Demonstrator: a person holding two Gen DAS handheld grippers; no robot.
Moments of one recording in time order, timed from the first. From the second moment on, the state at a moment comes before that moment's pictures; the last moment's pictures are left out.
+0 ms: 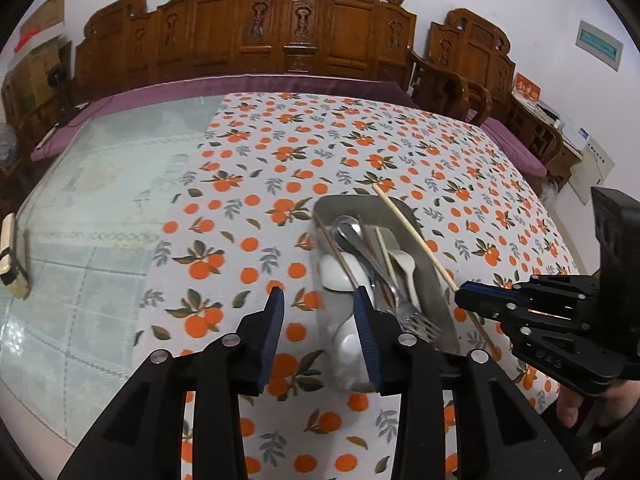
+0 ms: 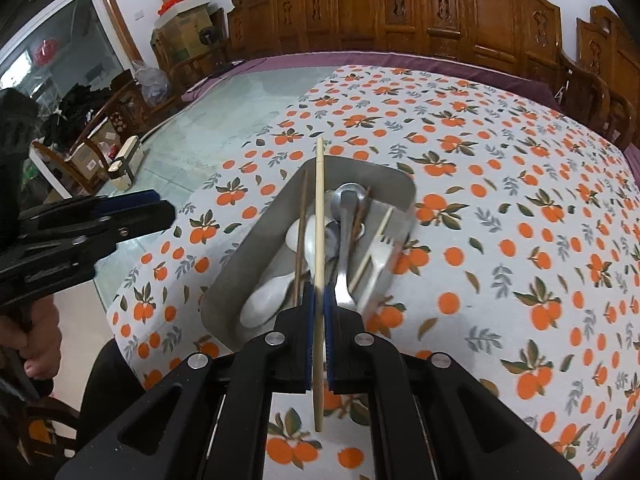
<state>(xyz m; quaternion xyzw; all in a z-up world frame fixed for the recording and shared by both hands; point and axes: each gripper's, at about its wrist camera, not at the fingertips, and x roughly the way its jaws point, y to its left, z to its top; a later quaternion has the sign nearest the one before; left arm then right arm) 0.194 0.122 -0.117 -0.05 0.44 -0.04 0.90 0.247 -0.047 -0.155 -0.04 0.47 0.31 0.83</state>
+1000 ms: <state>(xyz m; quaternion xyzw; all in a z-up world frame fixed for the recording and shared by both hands) 0.184 0.145 -0.125 -0.05 0.44 -0.02 0.90 0.289 -0.006 -0.205 0.01 0.53 0.29 0.80</state>
